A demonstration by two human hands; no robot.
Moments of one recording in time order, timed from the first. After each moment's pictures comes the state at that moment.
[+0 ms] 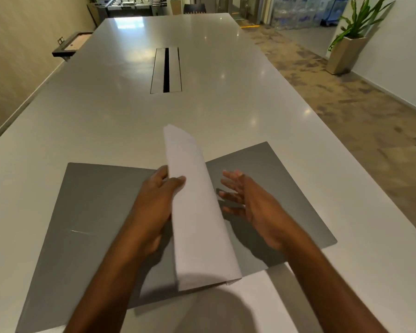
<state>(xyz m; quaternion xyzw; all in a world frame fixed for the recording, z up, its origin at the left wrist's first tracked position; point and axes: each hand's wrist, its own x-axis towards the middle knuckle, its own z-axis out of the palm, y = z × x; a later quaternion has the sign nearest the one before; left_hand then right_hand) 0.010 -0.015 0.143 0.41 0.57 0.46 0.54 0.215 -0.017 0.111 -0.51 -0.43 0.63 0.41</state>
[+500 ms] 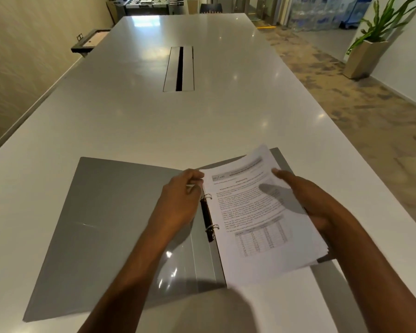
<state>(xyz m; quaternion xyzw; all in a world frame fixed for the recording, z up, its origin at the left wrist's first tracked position) 0.023 0.009 0.111 0.59 0.64 0.33 0.36 0.298 0.020 0.118 -0.55 -0.35 0.68 0.34</state>
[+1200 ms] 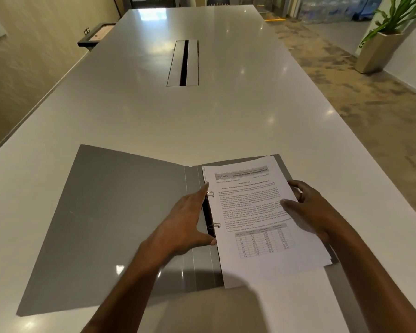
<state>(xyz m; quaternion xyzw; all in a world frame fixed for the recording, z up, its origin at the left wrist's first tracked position) 0.014 -0.001 0.055 0.74 0.58 0.10 0.33 0.329 0.022 0.054 -0.68 -0.49 0.47 0.28</state>
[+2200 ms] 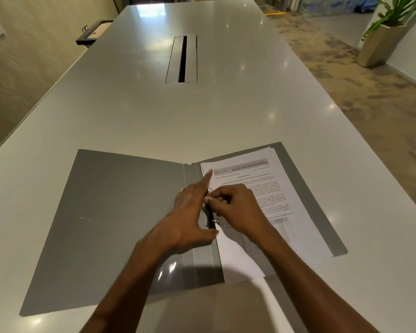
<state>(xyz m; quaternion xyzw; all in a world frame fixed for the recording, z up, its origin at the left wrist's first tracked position) 0.018 -0.007 0.067 0.74 0.56 0.14 0.34 0.188 0.015 0.055 -0.57 -0.64 0.41 0.32</state>
